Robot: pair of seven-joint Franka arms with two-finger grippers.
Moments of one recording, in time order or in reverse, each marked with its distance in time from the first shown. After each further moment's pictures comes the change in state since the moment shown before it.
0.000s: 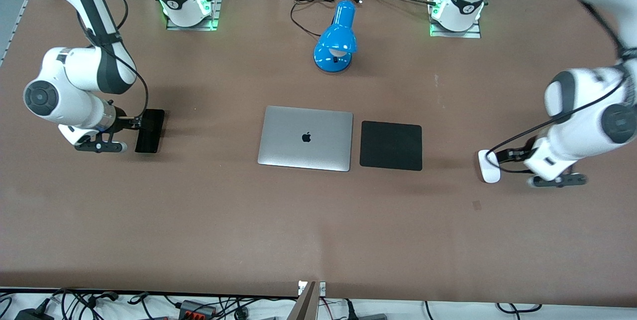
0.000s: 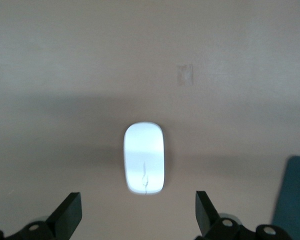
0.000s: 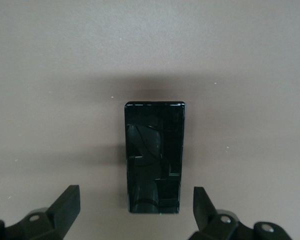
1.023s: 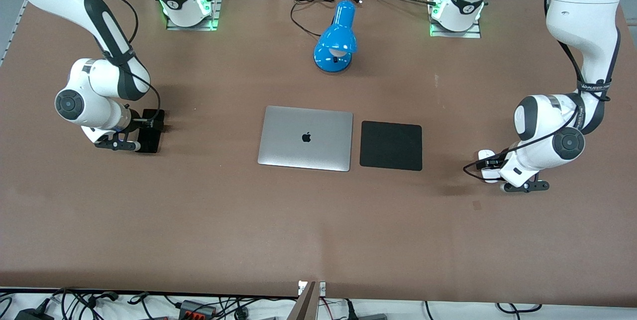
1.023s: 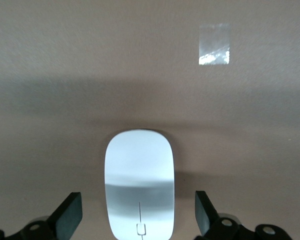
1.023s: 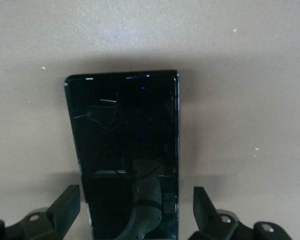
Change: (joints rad) left arm 0.023 0.165 -0.002 -0.035 0.000 0.156 -0.002; right arm -0.045 0.114 -0.004 -0.110 0.000 0.191 0.006
